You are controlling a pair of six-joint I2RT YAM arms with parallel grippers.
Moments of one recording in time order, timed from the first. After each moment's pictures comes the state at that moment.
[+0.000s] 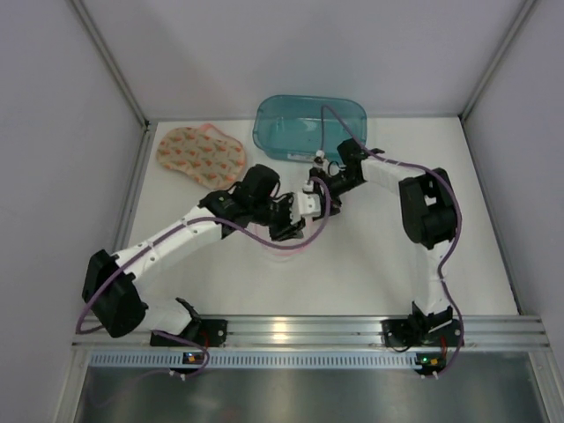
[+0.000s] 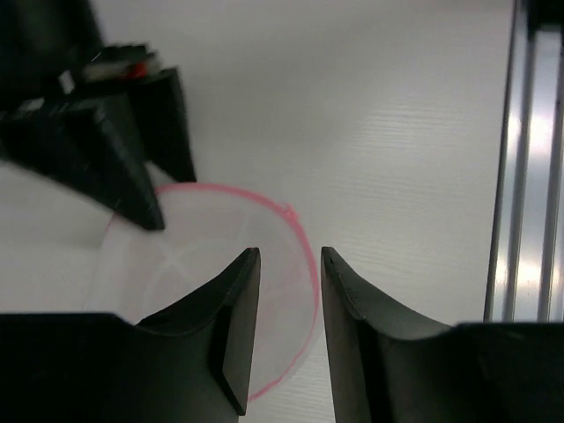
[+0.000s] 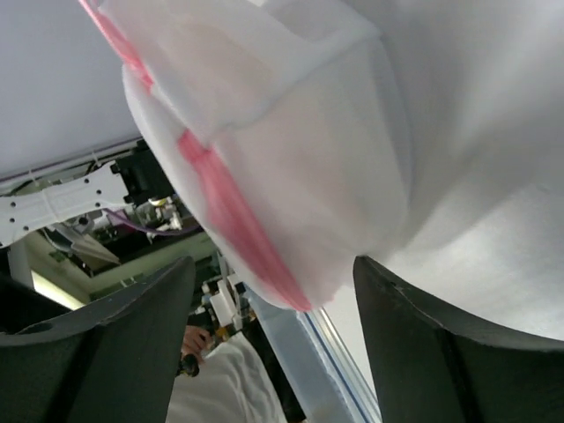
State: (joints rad) left arm -0.80 1.38 1.14 -0.55 0.53 0.59; right arm 0.40 2.11 1.53 -0.69 -1.06 0.32
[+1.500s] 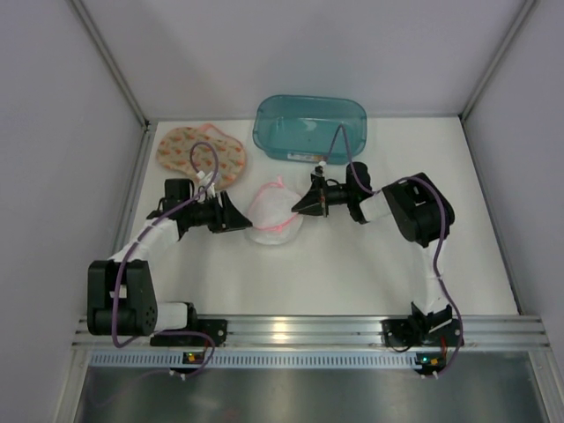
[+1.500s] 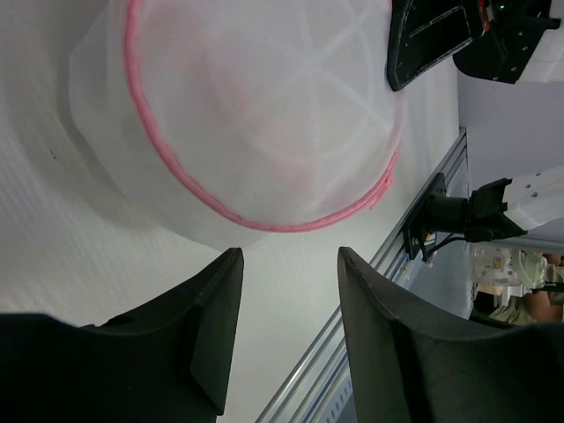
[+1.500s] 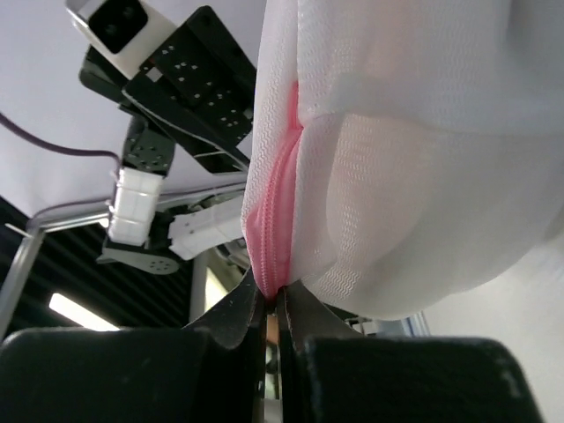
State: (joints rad) left arm -0.01 1.33 0.71 -0.24 0.93 -0.31; right arm 0.42 2.12 1.00 0.86 -1.23 1.47
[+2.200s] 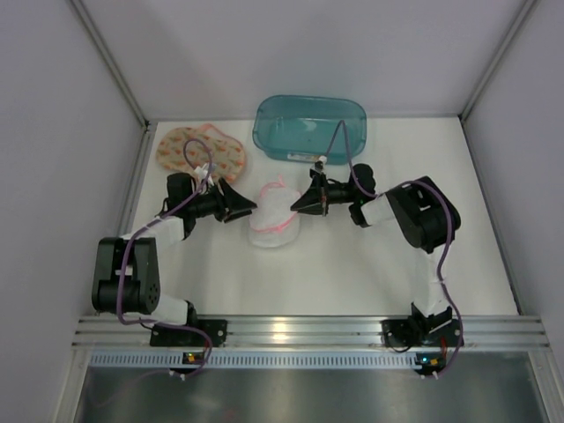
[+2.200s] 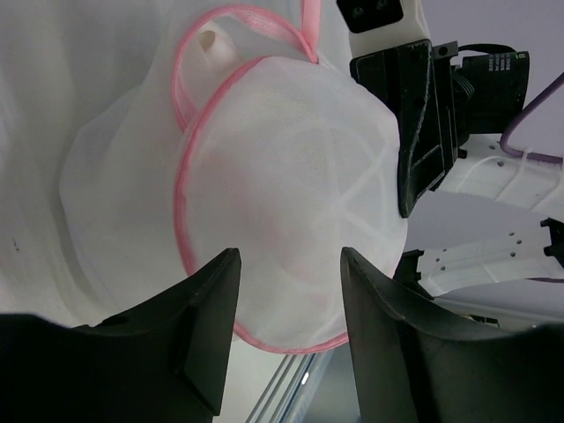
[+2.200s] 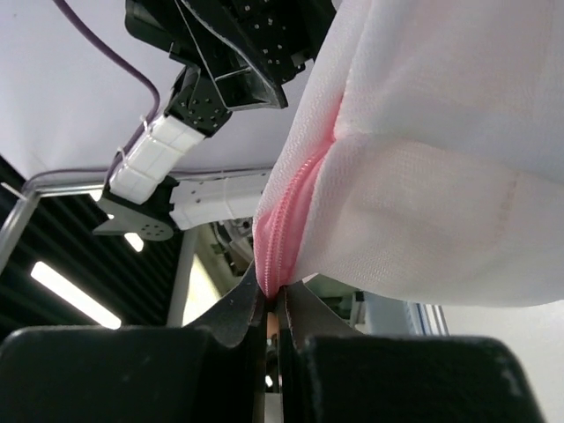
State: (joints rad) left arm -0.02 1.48 0.66 0.25 0.97 -0.76; right arm 0.44 2.11 0.96 1.23 -1.22 1.75
